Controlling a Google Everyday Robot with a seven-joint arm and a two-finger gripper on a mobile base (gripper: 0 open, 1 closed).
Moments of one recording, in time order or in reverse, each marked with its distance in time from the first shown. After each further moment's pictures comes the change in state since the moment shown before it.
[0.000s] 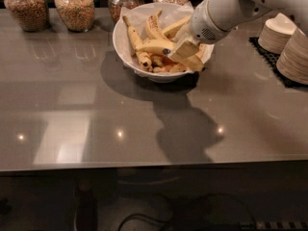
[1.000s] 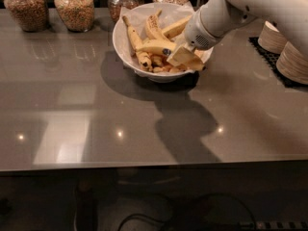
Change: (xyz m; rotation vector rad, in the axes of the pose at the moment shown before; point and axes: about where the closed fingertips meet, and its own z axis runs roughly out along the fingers) arm 0.016 0.000 0.030 -0.033 0.050 0.040
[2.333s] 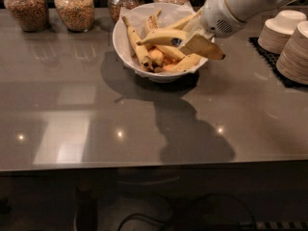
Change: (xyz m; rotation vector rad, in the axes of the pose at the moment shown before) arm -0.021 0.019 -0.074 0.008 -0.062 -0.077
